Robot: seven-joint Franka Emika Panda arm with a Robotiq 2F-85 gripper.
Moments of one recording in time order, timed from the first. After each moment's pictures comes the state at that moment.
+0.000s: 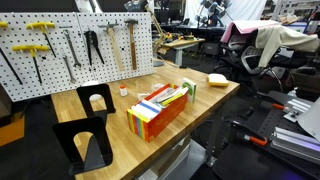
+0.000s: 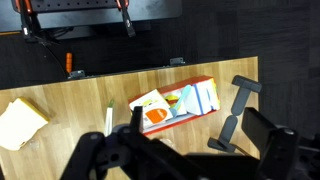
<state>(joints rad) 0.13 -0.48 0.15 -2.28 0.27 1.71 0.29</state>
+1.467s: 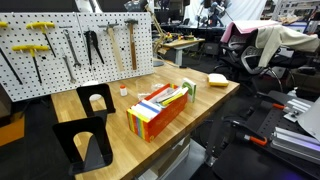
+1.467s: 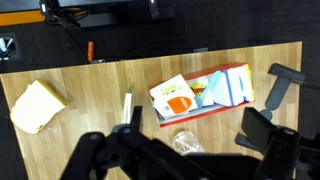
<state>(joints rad) 0.13 -0.36 0.16 -2.31 0.15 1.85 0.30</state>
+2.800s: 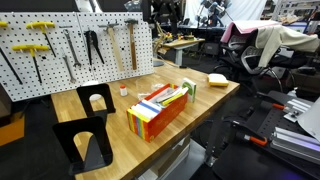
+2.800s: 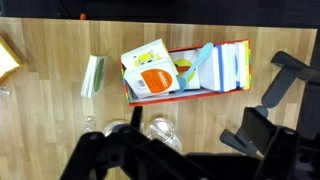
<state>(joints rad) 0.17 -0.02 0.23 -2.16 0.07 2.06 0.30</state>
